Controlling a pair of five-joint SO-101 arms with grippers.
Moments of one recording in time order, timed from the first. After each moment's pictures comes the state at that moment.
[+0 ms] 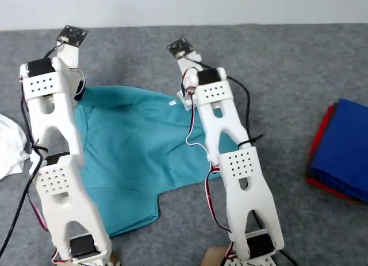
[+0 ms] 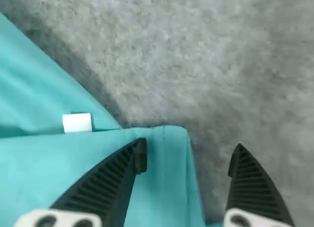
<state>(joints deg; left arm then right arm) -19.3 43.8 -46.1 87.4 -24.6 -19.3 70.1 -72.5 78.3 15.9</state>
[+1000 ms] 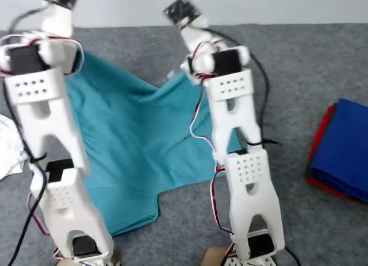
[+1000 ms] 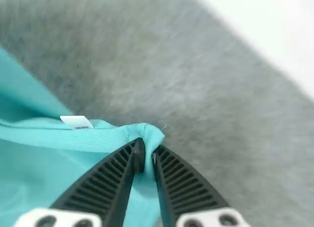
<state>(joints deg) -14.2 27.6 -68.7 98.6 -19.4 -17.6 52.3 -92.6 95.7 23.2</state>
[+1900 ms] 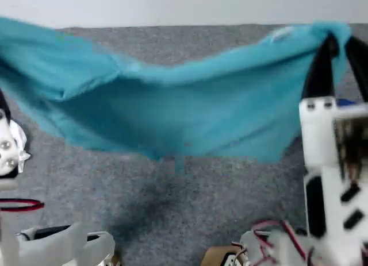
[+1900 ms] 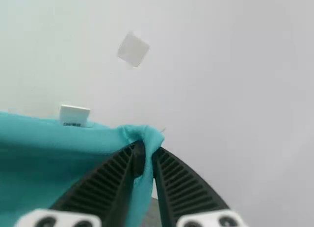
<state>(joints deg) -11.5 -12.4 -89.9 98.9 -22.5 -0.5 -19.7 -76.0 100.6 26.8</state>
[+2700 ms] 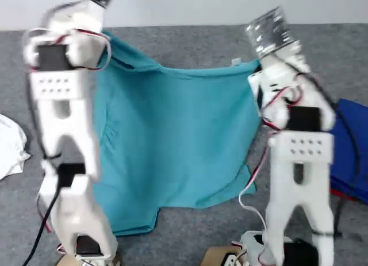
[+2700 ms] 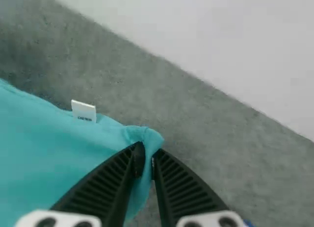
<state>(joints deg) -5.5 28.9 -55.2 83.2 -25.3 -0.4 -20.8 17.1 43.8 29.0</state>
